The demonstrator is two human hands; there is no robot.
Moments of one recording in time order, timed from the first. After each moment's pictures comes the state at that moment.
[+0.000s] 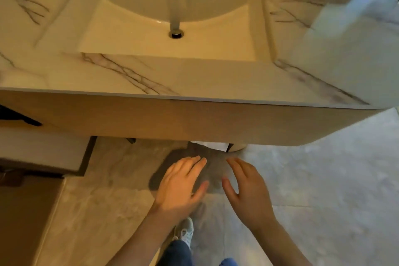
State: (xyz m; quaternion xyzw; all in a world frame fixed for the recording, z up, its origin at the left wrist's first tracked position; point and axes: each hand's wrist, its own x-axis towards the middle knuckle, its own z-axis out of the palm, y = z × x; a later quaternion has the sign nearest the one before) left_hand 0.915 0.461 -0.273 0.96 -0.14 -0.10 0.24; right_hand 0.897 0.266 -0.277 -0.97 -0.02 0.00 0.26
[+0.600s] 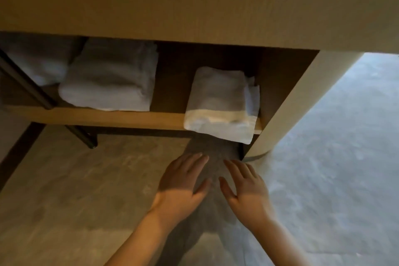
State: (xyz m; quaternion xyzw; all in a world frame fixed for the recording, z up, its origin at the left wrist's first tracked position) left_hand 0.976 0.451 -0.668 0.95 -0.19 0.02 0.24; right_hand 0.958 0.263 -0.690 -0.98 -0.06 -0.06 0.18
